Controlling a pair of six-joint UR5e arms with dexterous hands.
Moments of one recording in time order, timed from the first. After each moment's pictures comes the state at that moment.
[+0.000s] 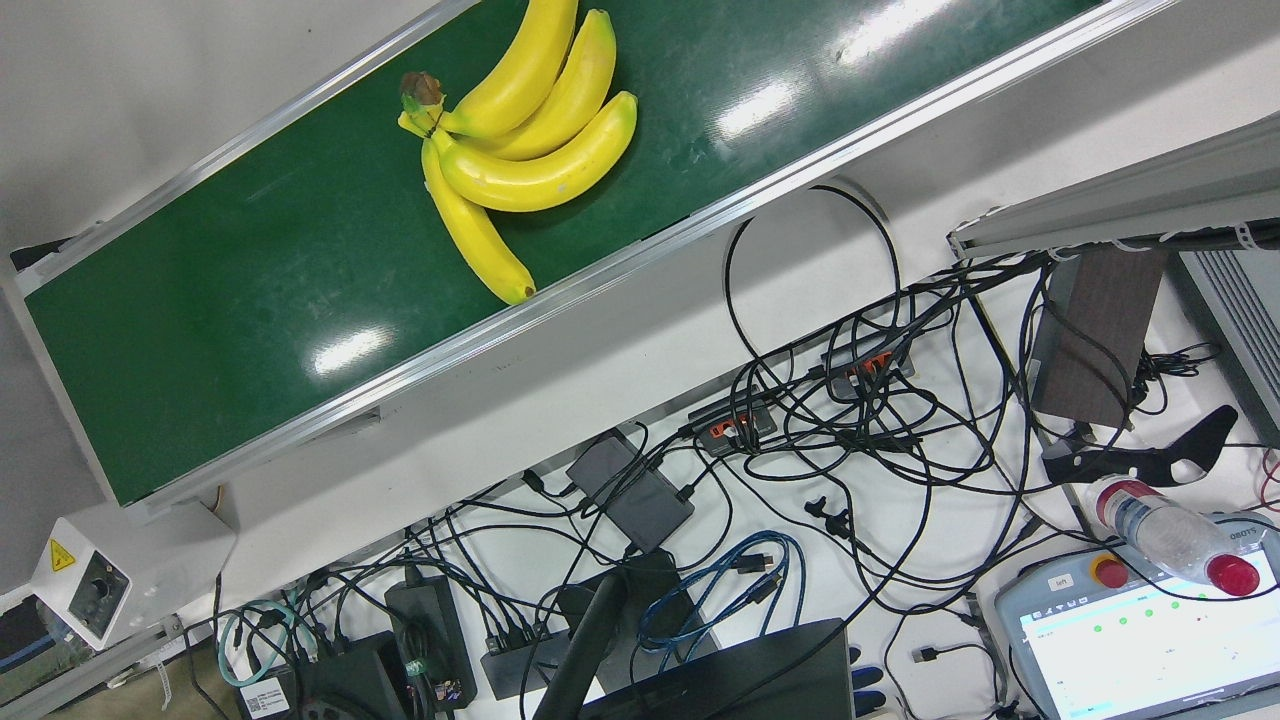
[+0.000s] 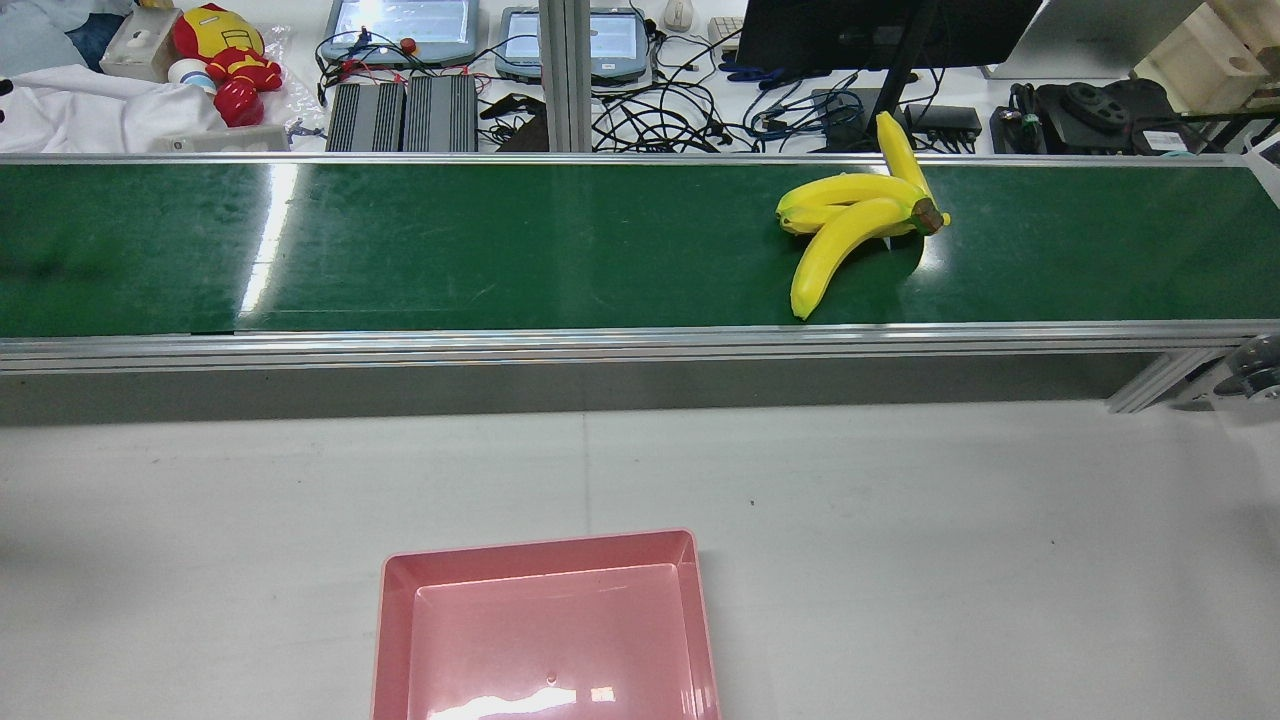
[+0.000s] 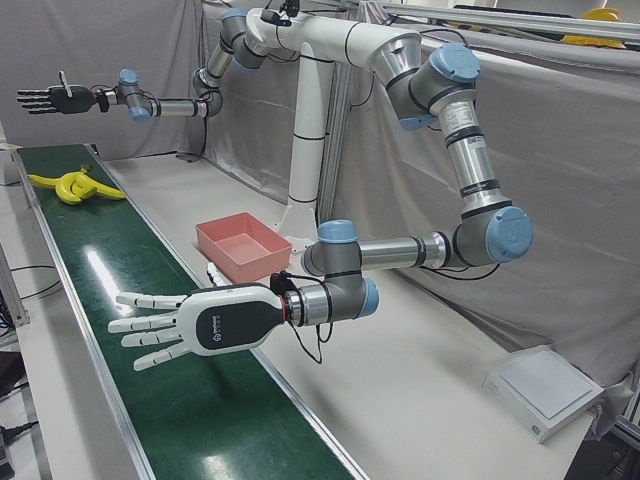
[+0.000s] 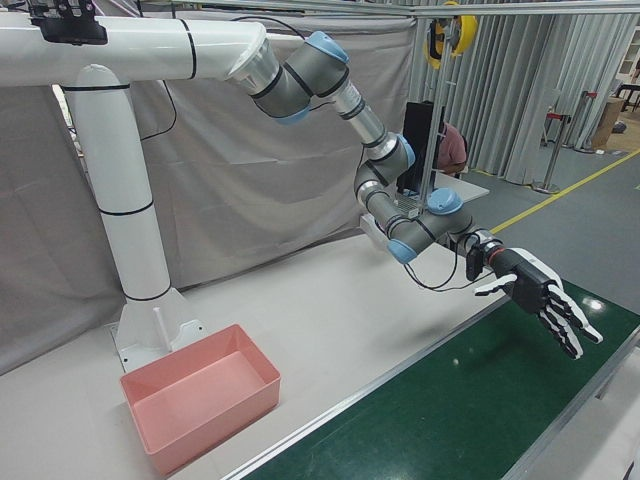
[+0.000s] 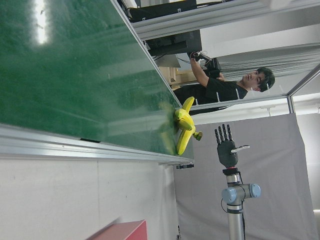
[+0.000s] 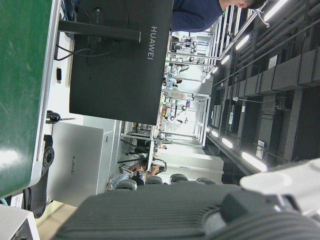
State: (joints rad) left arm -1.27 -1.72 -1.70 0.02 1.52 0.29; right arm 1.57 -1.54 1.64 -3.29 -1.58 -0.10
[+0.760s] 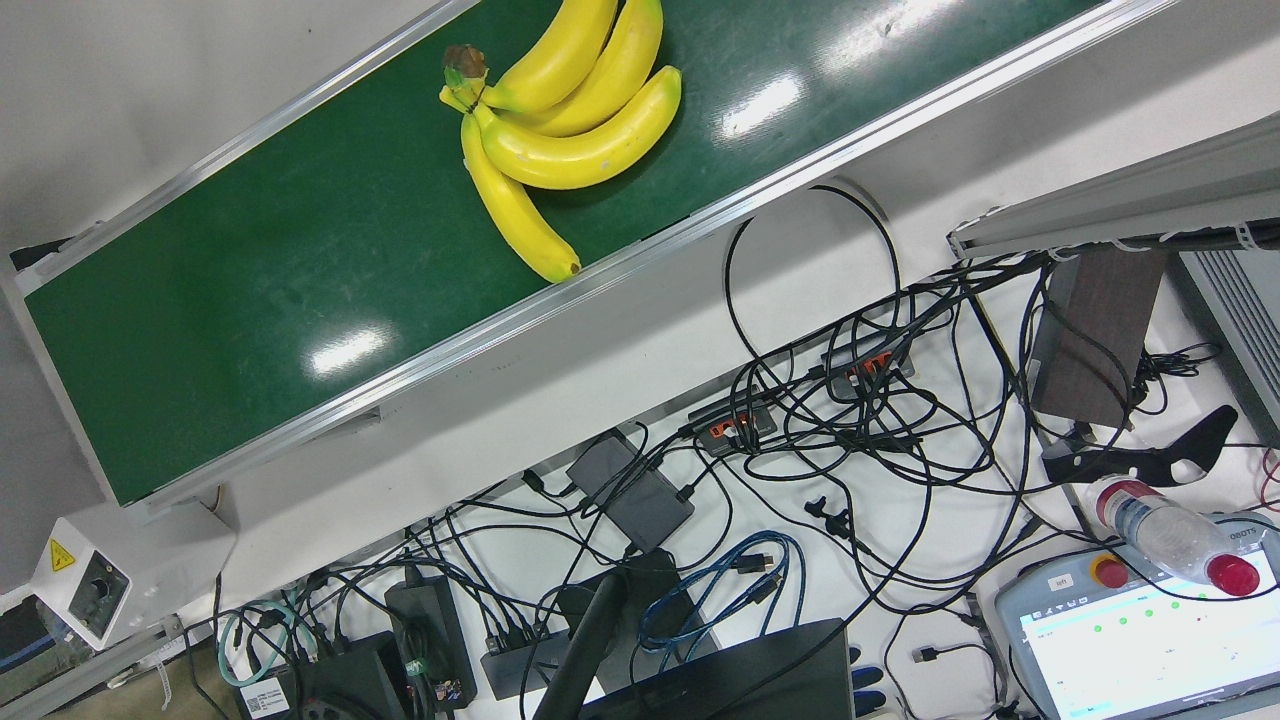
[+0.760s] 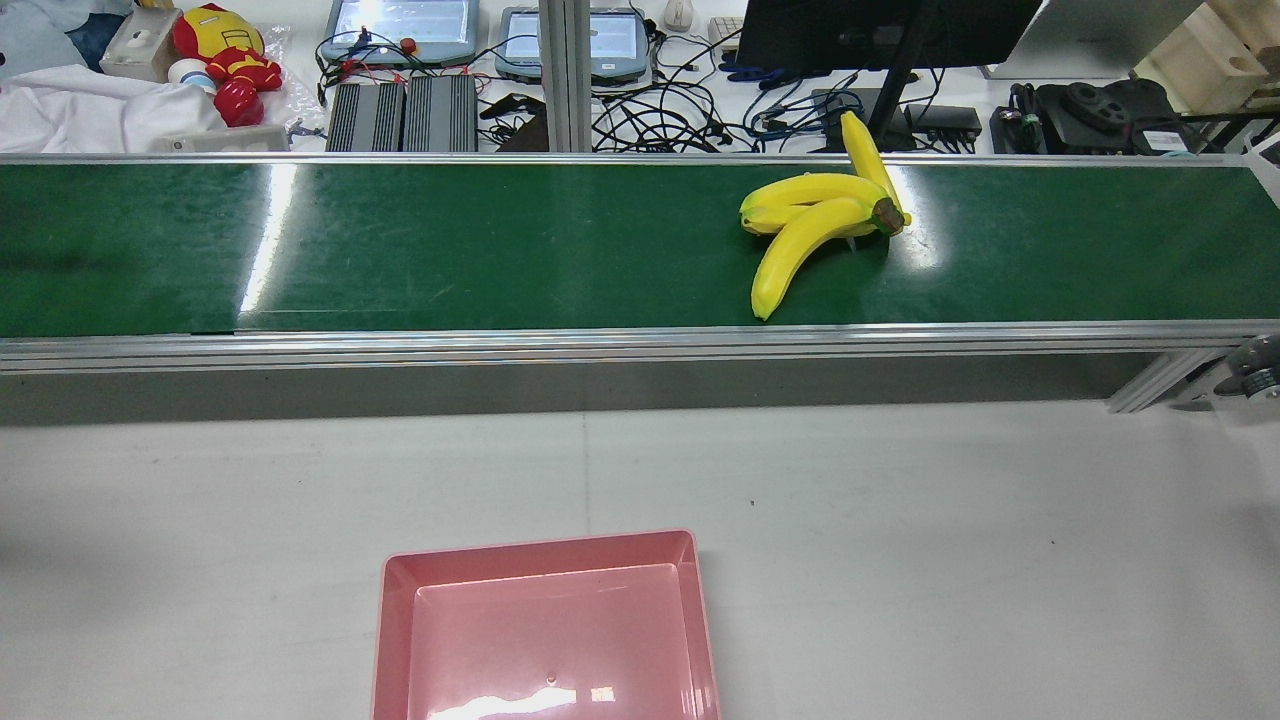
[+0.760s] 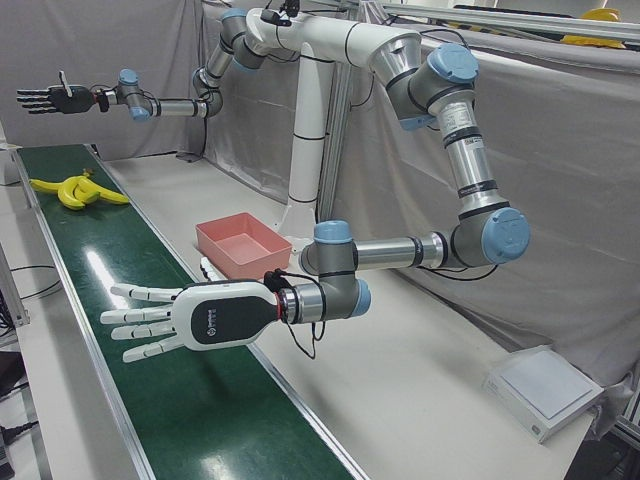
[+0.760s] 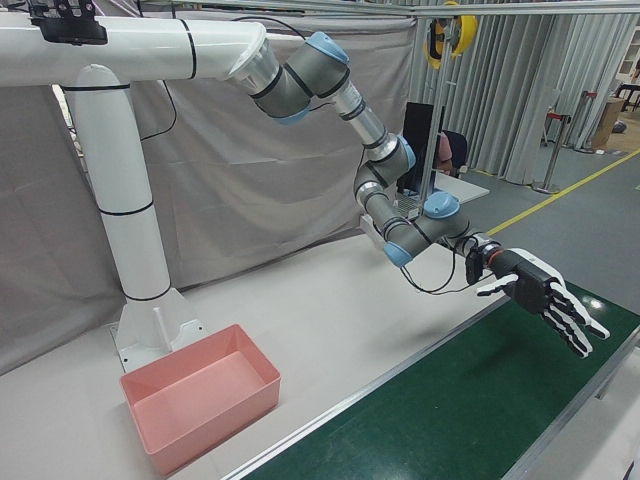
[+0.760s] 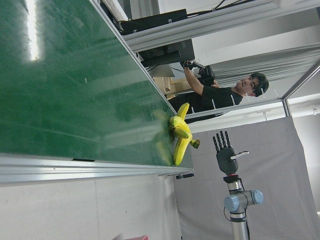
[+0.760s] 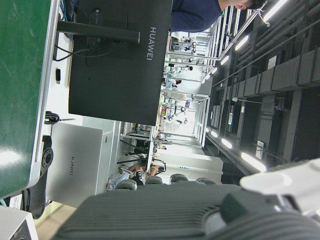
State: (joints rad) left arm -1.25 -1.72 -1.70 0.00 1.43 0.32; right arm 1.57 -1.54 1.64 -3.29 -1.58 -0.10
